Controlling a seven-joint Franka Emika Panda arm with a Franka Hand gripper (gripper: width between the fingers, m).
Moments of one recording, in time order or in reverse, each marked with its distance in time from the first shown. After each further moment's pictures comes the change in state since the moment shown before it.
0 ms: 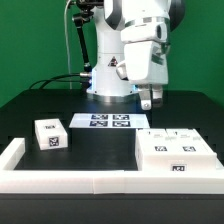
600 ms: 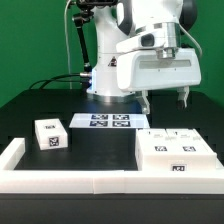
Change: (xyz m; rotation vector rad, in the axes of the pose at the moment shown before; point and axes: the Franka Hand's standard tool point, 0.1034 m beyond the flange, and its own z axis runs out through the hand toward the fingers) arm 0.010 -0.013 0.008 0.025 0.001 0.495
